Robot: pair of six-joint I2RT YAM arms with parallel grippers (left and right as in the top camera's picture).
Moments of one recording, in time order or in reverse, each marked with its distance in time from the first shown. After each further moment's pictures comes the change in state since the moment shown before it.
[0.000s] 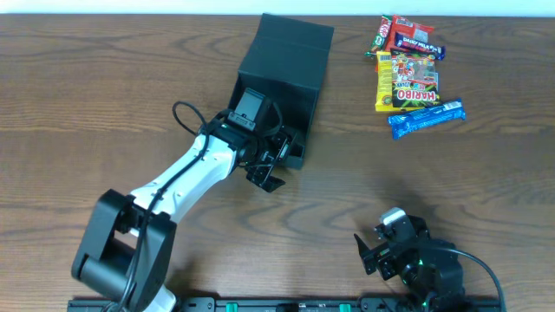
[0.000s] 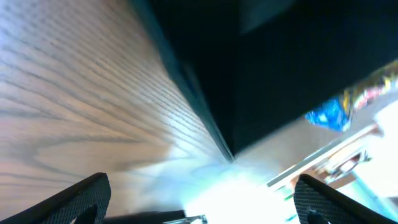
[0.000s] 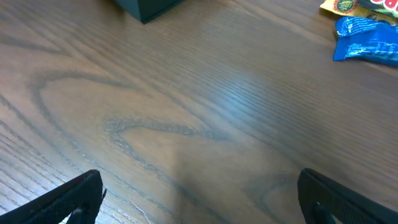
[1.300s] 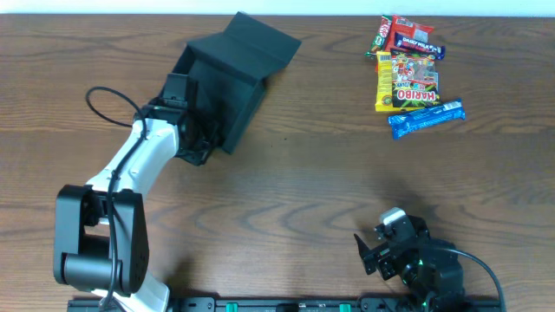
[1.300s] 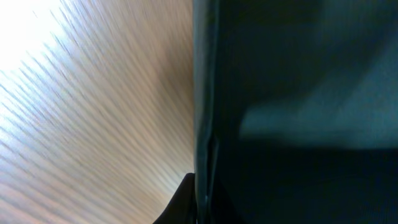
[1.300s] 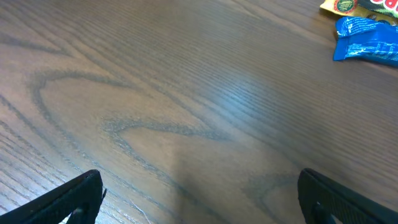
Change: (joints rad) left arm 0.340 0.031 0.000 -0.122 -0.301 0.229; right arm 0.000 0.000 0.000 0.000 0.000 0.000
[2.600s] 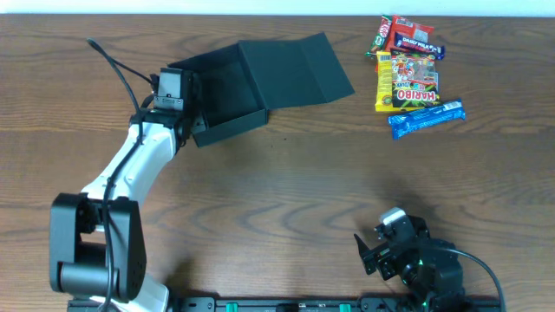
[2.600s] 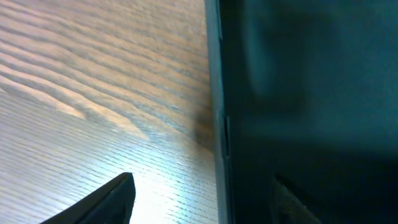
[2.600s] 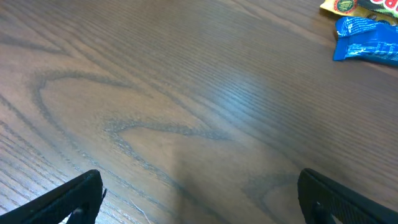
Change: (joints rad) left arm 0.028 -0.032 -0.023 0.211 -0.441 0.889; right arm 0.000 0.000 0.000 0.000 0.000 0.000
